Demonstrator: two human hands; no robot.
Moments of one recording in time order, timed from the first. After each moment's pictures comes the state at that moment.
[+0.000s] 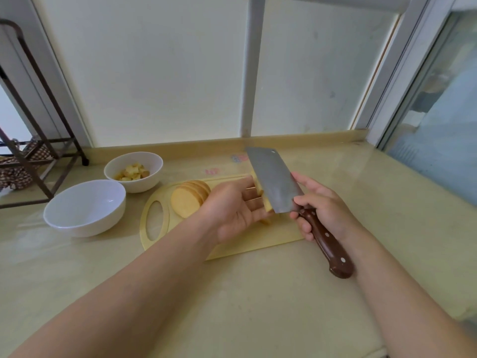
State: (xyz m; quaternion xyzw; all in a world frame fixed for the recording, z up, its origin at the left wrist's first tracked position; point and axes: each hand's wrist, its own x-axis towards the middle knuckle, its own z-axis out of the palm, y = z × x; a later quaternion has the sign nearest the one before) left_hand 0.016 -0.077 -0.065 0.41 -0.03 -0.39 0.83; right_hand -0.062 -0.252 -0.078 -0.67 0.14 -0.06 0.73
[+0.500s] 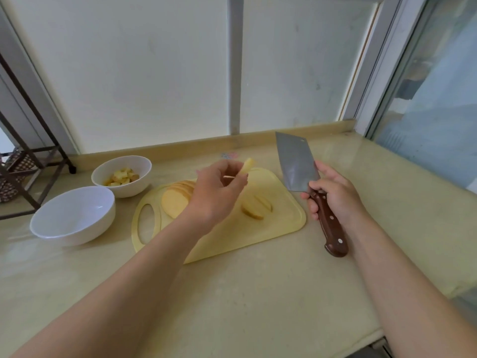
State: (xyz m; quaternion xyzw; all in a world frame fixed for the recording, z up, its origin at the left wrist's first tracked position) left_hand 0.022 -0.066 -0.068 0.73 -0.22 -0.04 0.64; right_hand -0.065 -0.279 -0.080 -0.64 0.19 -0.18 0.72
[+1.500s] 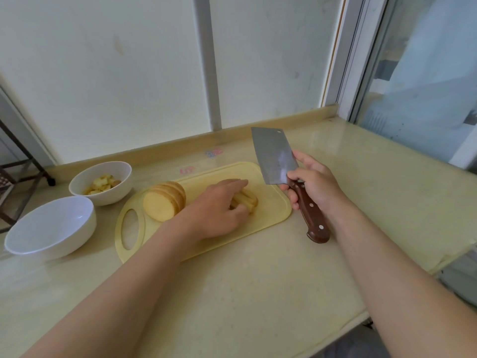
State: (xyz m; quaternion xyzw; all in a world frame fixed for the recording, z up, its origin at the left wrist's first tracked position) left_hand 0.023 -0.075 -0.085 0.87 -0.44 -0.05 0.23; right_hand -0.062 -0.280 -0.087 -0.63 0.20 -0.17 0.73
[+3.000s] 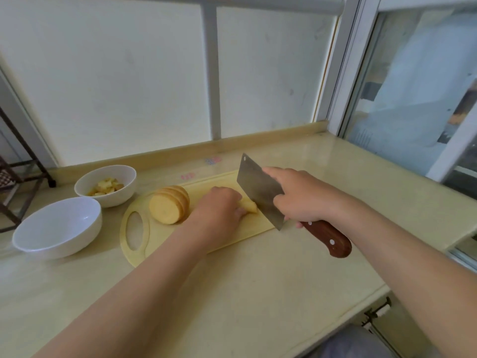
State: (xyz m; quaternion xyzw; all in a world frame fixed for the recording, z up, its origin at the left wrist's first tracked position) left_hand 0.013 -0.077 -0.082 0.91 -0.38 0.01 0.18; right_hand -0.091 -0.231 -0.022 -0.95 0.15 0.02 0.27
